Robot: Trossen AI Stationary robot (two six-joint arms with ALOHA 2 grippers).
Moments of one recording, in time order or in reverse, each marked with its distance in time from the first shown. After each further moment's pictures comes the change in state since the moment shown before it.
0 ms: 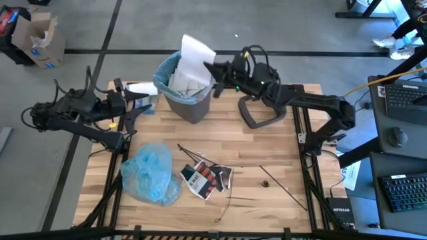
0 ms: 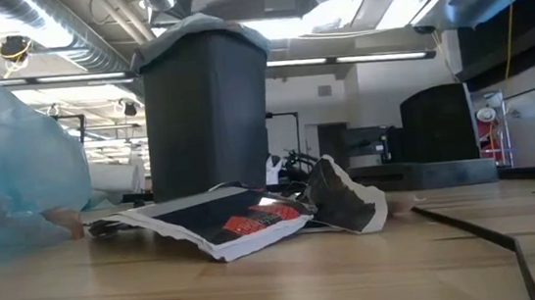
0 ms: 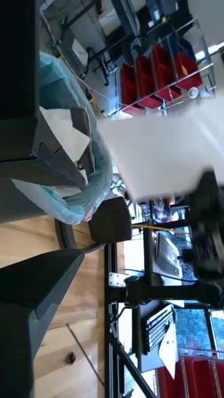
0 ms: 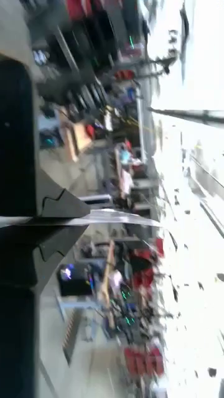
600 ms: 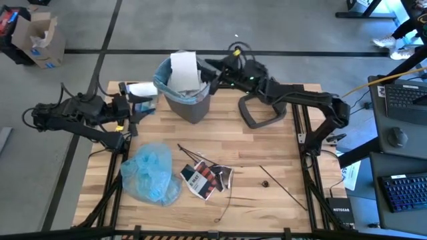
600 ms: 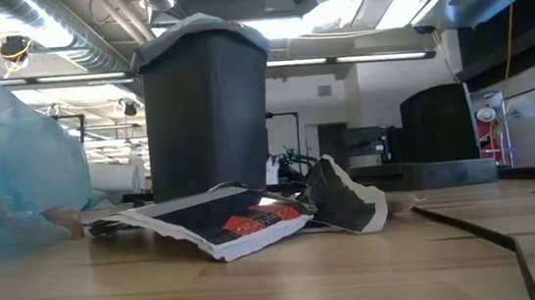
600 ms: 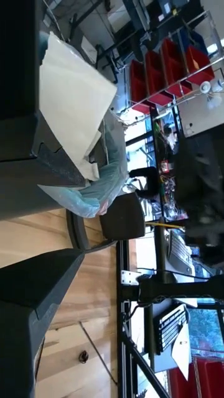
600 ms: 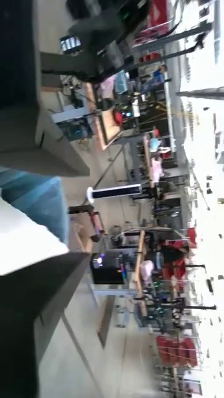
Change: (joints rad) left arm 0.000 0.000 -0.052 0.003 0.000 -0.030; right arm -0.079 0.057 -0.002 -0.084 -0.025 0.043
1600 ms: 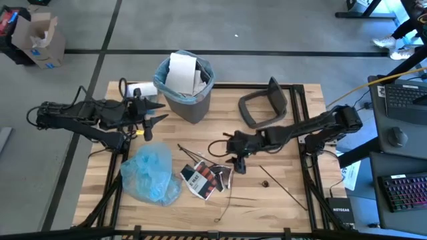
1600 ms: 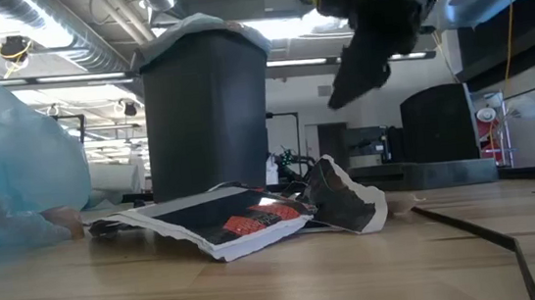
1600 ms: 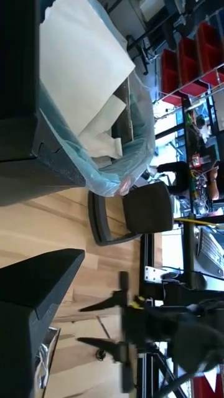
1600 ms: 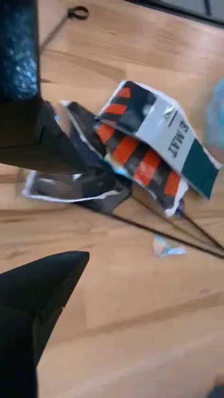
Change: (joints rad) left arm 0.001 0.133 -0.001 0.003 0.000 -0.116; right arm 0.487 -0.105 -0.490 -0.578 -0.136 0.166
